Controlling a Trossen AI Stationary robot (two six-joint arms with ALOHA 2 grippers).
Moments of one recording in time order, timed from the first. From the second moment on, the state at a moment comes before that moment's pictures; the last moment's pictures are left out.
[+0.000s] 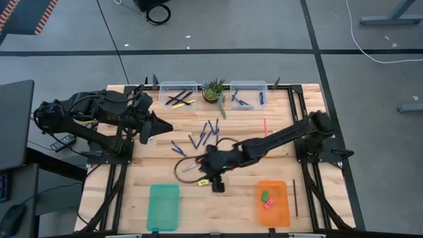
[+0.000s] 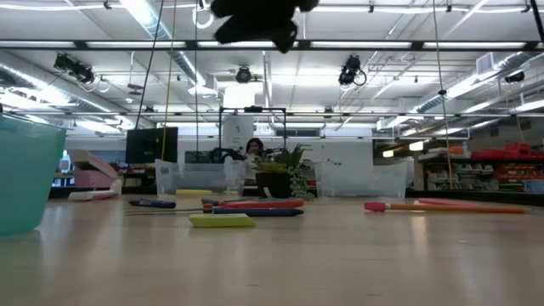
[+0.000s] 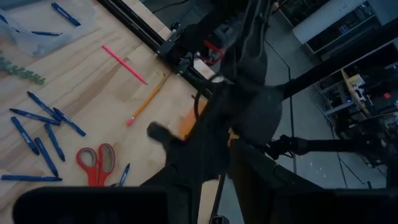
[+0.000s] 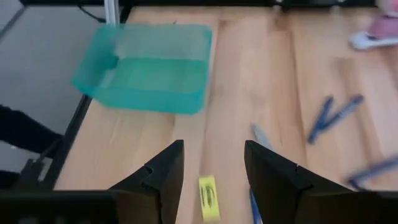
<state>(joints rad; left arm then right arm) -0.15 1.08 1.52 -0.84 -0.11 -0.83 0.29 1.88 1.49 -0.32 0.06 0.16</state>
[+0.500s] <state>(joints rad) -0.16 1.08 1.53 -0.85 -0.11 -0.87 0.29 2.13 1.59 -0.43 0.00 0.14</state>
